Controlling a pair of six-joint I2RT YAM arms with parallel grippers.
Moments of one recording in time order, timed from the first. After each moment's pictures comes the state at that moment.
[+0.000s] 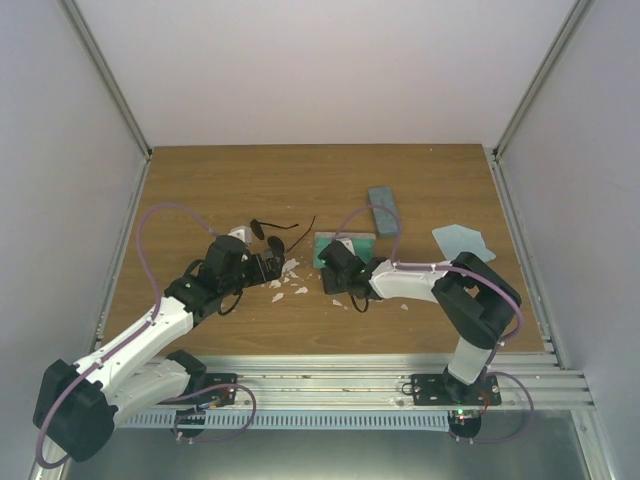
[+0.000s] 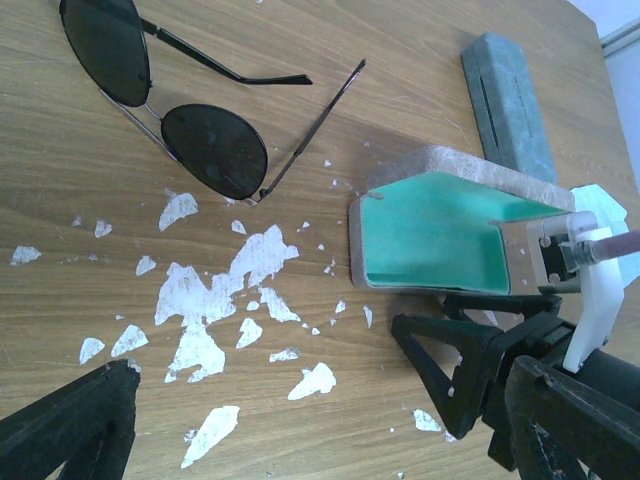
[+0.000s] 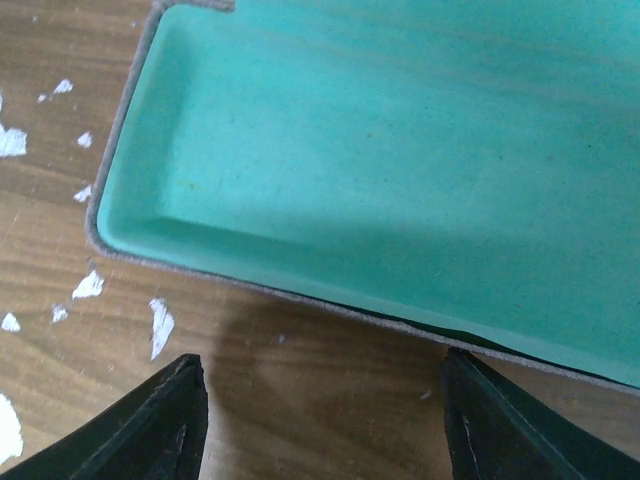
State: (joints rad) left arm -0.52 0.97 0.61 -0.31 0.02 -0.73; right arm 0.86 1.75 0.90 -0.20 0.25 0.57
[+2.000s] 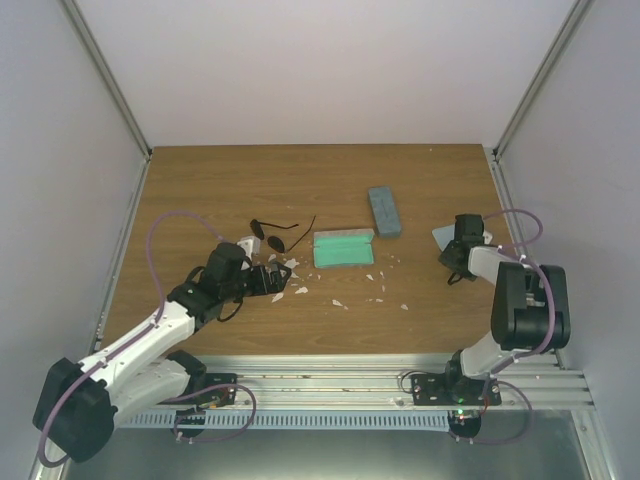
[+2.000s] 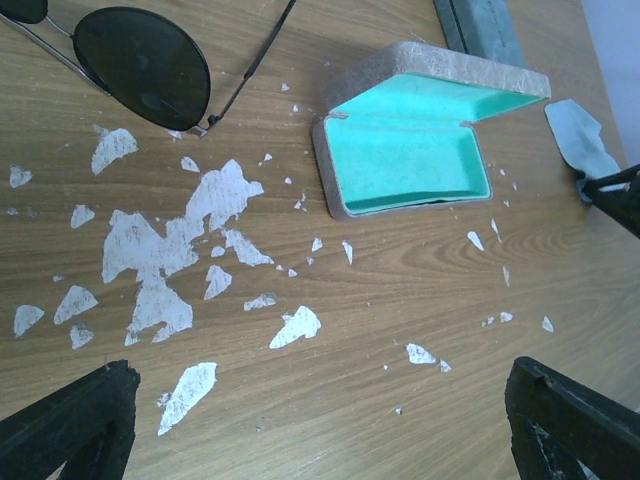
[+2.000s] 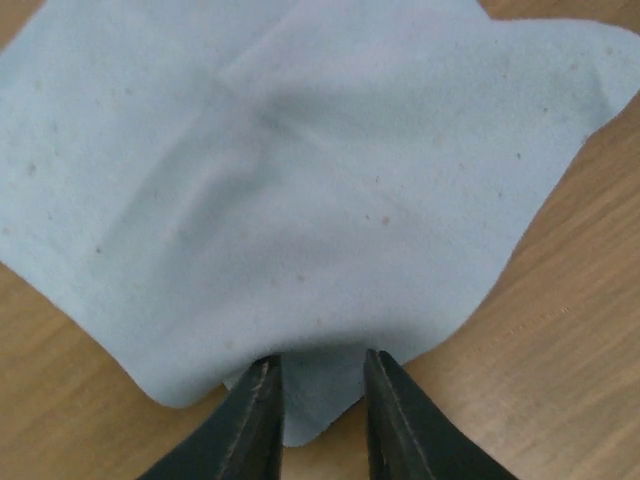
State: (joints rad) left arm -0.52 0.96 0.52 -0.25 0.16 -0.65; right arm -0.08 1.58 0.72 -0.24 0.22 0.51
